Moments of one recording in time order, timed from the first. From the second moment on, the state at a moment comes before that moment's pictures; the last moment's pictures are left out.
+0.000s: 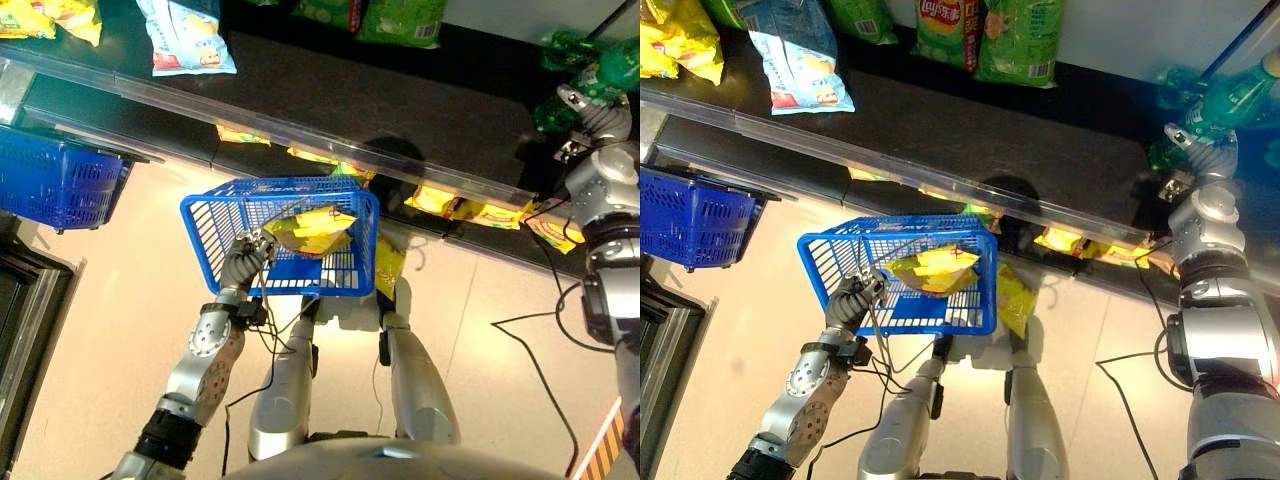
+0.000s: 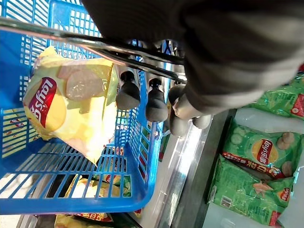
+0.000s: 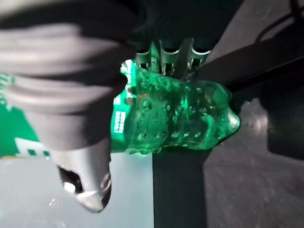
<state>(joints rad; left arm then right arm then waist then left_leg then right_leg) 0.02 0.37 -0.26 -0.03 -0.57 -0.15 0.12 -1.03 -0.76 0.09 1.11 0.74 -0.10 -0.18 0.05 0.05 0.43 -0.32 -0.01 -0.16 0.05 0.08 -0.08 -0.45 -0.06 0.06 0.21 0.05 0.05</state>
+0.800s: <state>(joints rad) 0.01 0.37 -0.28 -0.03 -0.58 -0.15 0.11 -1.14 -0.76 0.13 1.14 0.77 -0.11 -0.19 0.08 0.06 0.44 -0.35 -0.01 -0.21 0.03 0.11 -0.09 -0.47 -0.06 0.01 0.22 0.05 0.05</state>
